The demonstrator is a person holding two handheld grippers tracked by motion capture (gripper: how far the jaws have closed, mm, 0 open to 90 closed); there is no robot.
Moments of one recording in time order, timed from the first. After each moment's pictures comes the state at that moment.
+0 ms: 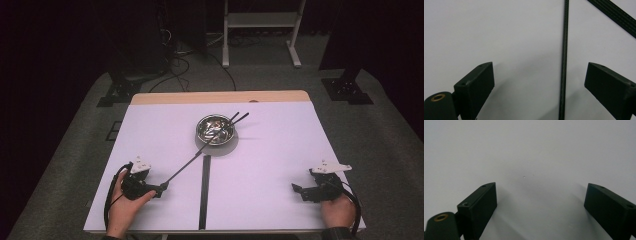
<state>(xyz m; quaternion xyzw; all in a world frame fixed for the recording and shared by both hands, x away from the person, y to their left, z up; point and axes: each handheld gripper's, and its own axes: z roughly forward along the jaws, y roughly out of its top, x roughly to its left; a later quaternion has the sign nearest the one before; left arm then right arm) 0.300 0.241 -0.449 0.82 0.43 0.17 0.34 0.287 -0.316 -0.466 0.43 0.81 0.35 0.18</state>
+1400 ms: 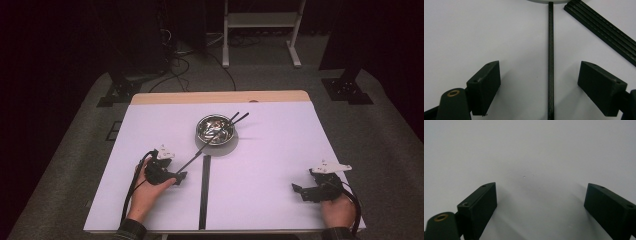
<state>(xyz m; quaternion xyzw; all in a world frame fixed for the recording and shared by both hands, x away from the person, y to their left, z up) 0.343 0.189 -0.453 0.84 0.39 0.16 0.33 0.287 -0.316 -0.466 0.43 0.81 0.35 0.19</state>
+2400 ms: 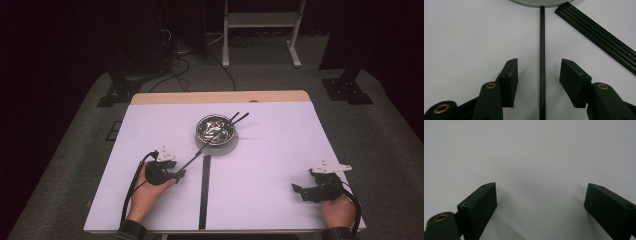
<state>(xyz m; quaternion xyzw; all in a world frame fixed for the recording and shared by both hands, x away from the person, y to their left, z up) 0.338 0.188 -0.451 0.85 0.37 0.16 0.34 0.287 -0.316 -0.466 0.43 0.81 0.35 0.19</state>
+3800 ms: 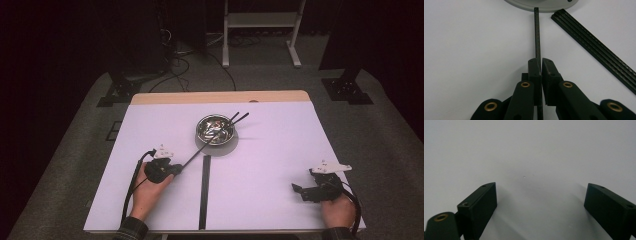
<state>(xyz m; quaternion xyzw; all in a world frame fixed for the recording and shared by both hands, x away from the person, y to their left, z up) 0.339 0.192 -0.444 0.83 0.40 0.13 0.36 0.287 -0.316 -0.466 0.43 0.81 0.35 0.19</state>
